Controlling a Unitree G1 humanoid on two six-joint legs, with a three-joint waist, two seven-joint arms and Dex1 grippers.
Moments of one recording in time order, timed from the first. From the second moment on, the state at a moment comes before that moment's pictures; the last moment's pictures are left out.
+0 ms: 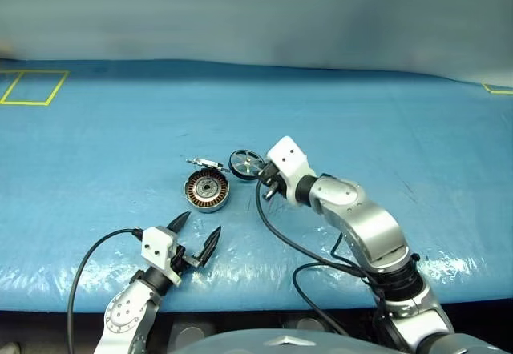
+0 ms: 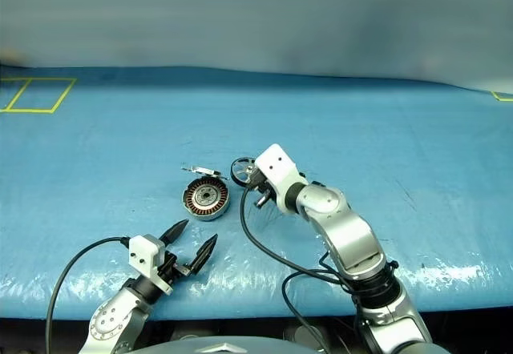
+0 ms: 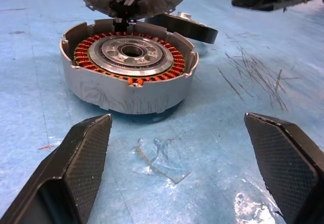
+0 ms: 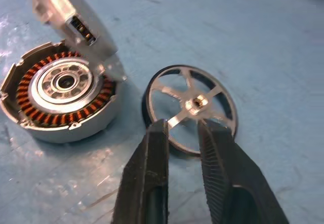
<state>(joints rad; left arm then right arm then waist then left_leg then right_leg) 0.46 0.24 -0.07 -0.26 -0.26 -0.11 -0.50 -0.42 -0.28 0.29 -0.46 0.11 1.01 0.44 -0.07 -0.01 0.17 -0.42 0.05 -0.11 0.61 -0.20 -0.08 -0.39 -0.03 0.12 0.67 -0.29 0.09</state>
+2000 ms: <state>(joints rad) 0.48 0.20 -0.08 -0.23 -0.25 -0.17 -0.49 -0.56 -0.70 0.42 -0.41 0.11 1.08 0.86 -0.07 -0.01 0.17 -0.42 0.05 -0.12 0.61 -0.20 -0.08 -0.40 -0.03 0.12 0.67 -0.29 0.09</state>
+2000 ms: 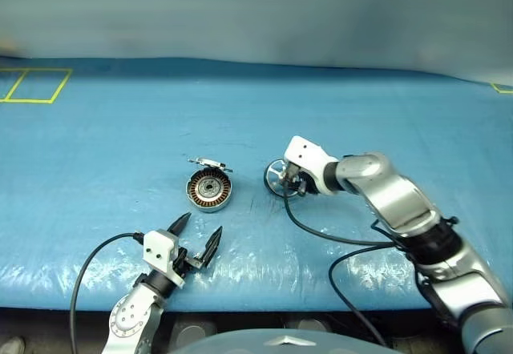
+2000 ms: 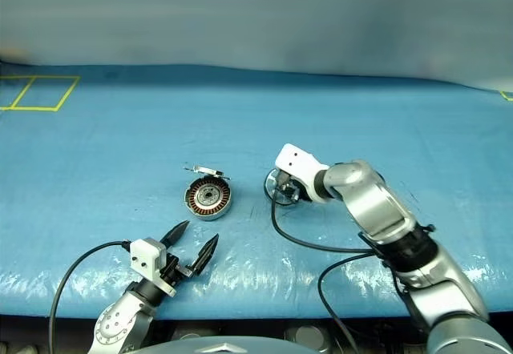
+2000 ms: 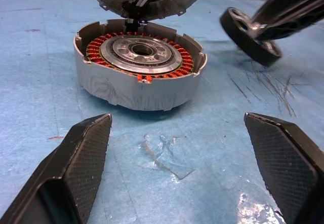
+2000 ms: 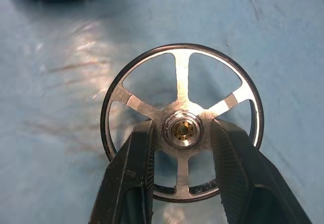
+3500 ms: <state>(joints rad) 0.49 0.21 -0.06 -0.22 -0.25 -0.17 -0.50 -0.78 -0.24 0.67 -0.17 0.15 0.94 0.66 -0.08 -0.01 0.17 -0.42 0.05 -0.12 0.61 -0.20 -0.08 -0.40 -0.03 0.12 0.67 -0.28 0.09</state>
